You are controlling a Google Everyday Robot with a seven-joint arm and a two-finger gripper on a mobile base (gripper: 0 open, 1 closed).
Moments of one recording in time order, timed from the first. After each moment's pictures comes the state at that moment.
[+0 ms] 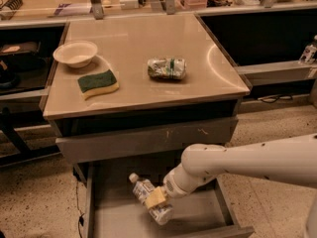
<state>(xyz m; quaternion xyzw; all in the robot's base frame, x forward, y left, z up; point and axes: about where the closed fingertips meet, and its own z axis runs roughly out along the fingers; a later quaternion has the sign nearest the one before) 0.432 -0.016 0.509 -0.24 0.94 0.22 0.06</state>
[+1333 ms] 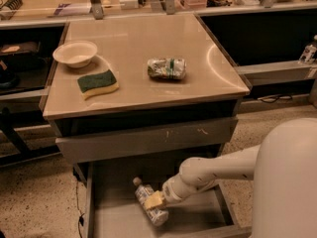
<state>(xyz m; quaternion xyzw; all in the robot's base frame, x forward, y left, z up) 0.455 -0.009 0.407 -0.17 0.95 0.25 0.05</state>
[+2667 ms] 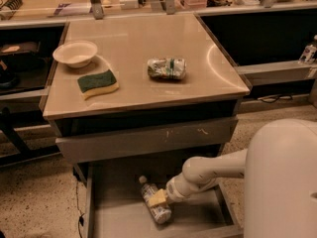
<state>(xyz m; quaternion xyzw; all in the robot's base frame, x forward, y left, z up) 0.472 -0.023 0.375 -0.14 0.96 0.25 0.03</state>
